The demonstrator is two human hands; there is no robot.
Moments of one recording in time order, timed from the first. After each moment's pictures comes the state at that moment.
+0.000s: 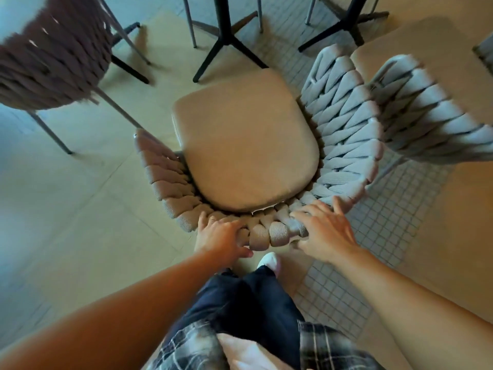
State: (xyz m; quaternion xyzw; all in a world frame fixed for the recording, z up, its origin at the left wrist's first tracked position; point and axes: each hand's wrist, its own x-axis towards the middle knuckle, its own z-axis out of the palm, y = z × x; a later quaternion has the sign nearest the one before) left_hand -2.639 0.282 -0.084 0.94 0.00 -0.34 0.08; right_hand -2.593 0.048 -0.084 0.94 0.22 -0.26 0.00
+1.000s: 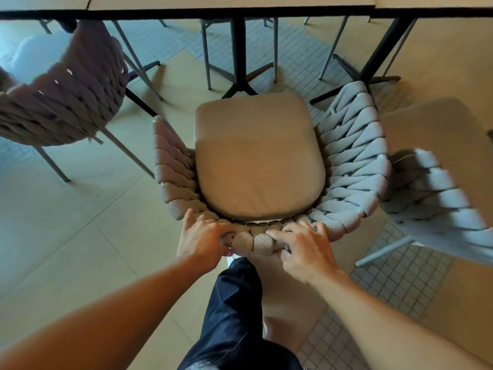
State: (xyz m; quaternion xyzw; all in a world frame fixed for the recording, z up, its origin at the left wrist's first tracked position) left_hand -2.458 0.328 -0.074 0.97 0.05 -0.24 0.10; right_hand -2.422 0.099 -0.111 0.95 0.22 -0.19 -0.09
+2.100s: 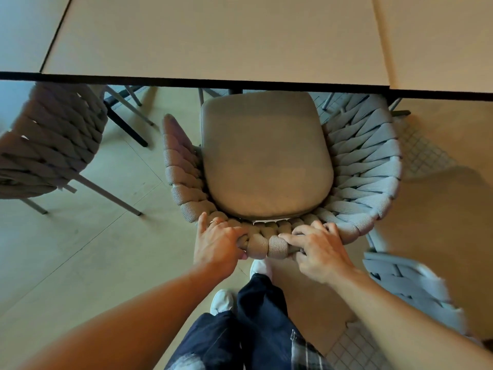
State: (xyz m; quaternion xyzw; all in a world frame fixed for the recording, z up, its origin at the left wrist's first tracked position) left_hand -2.186 0.318 -0.078 0.97 0.06 -0.22 0.11; right_hand -2.127 0.092 -0.103 0.93 0.27 -0.24 -0.06
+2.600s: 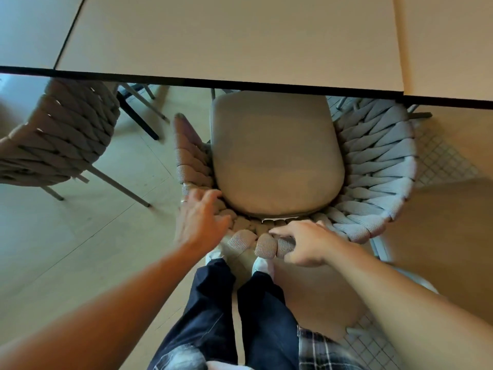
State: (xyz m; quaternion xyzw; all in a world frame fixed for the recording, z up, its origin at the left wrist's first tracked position) left_hand -2.157 0.347 -0.057 0.93 0.26 -0.11 0.23; right_hand -2.072 0.123 -0.069 0.84 0.26 -0.47 -0.06
